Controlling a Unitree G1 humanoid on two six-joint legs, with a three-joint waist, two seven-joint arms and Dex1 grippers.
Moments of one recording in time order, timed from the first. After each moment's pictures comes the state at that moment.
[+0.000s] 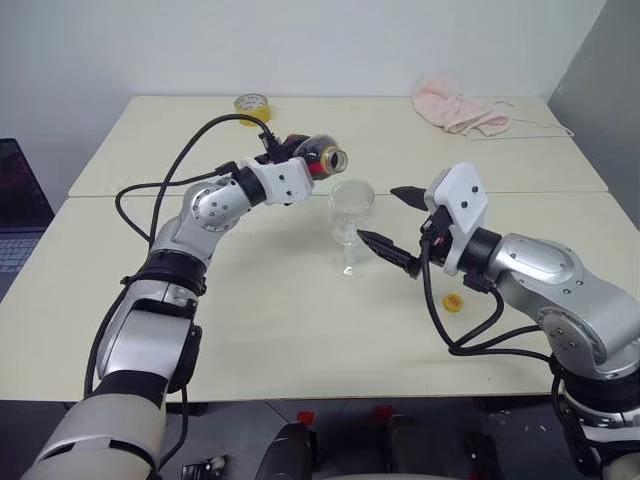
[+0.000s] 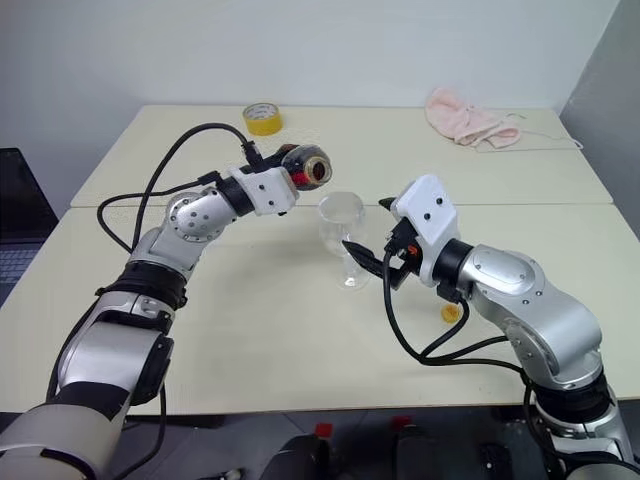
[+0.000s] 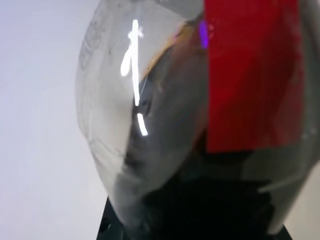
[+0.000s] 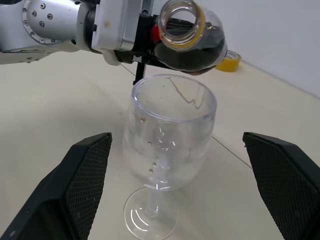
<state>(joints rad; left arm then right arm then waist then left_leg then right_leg) -1.02 0.53 -0.21 0.89 0.38 -0.80 -0.40 -0.52 -0.56 0.08 -0.65 0.53 0.89 0.39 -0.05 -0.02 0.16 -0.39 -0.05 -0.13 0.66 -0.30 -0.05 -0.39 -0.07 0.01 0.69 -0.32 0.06</state>
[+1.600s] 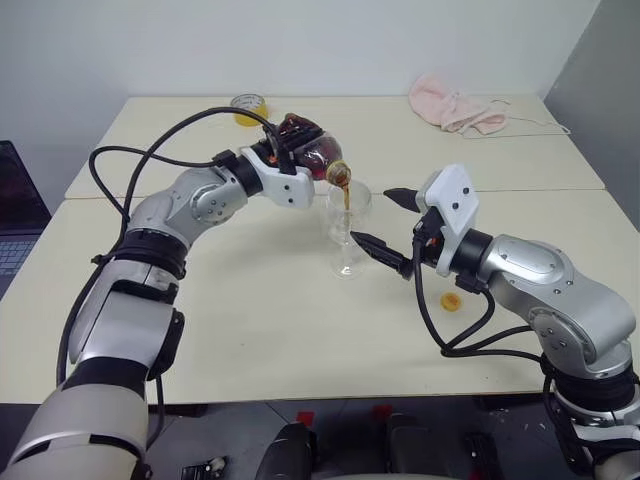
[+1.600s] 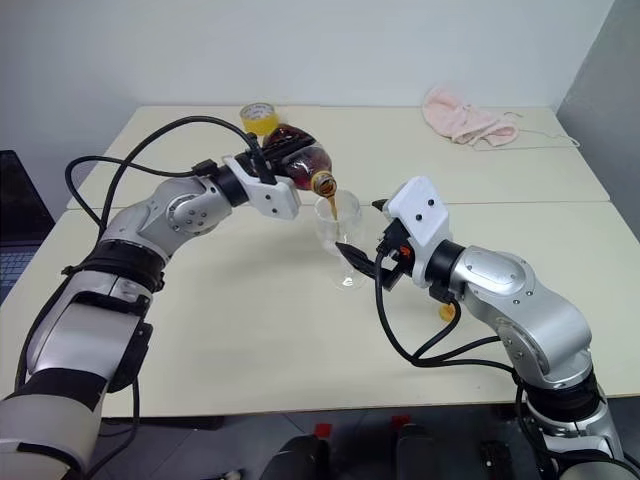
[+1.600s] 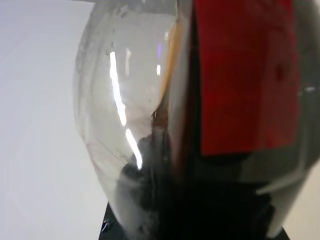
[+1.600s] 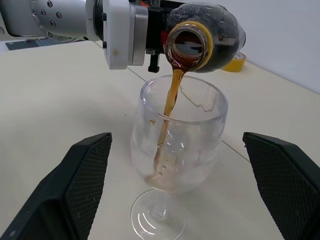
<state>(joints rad) -1.12 0.61 -0.35 0.92 0.69 -0.88 -0.06 -0.53 -0.52 0.10 -0.65 0.52 0.91 0.39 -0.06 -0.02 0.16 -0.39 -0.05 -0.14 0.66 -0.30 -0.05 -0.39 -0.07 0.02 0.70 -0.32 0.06</state>
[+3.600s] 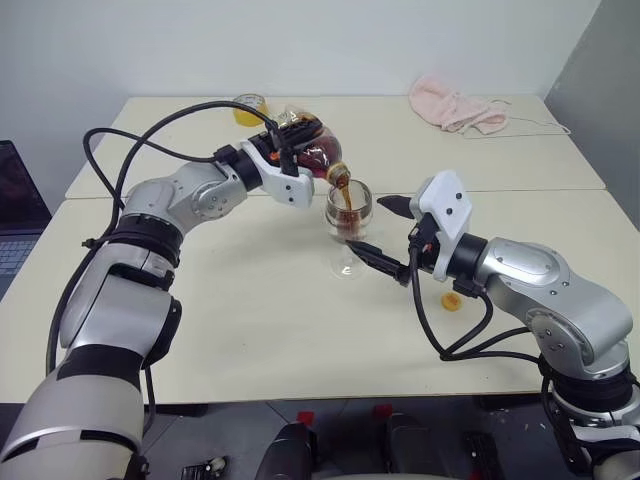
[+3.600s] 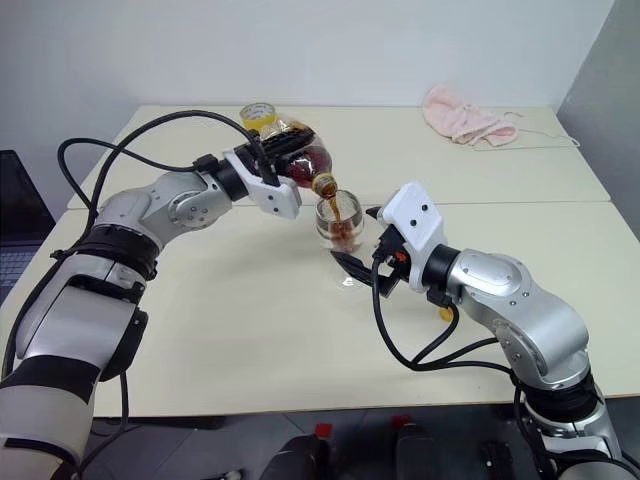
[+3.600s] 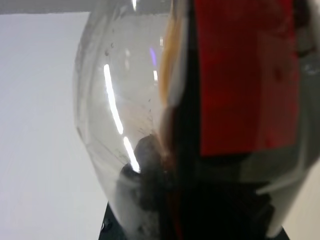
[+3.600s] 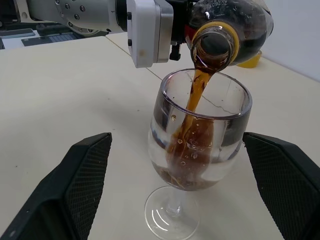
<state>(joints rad) -1.20 0.63 -0.45 1.02 0.81 -0.90 0.12 -0.53 -0.52 0.11 -0.66 0.53 0.93 0.43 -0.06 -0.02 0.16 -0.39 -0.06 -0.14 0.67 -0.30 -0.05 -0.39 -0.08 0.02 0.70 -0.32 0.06</state>
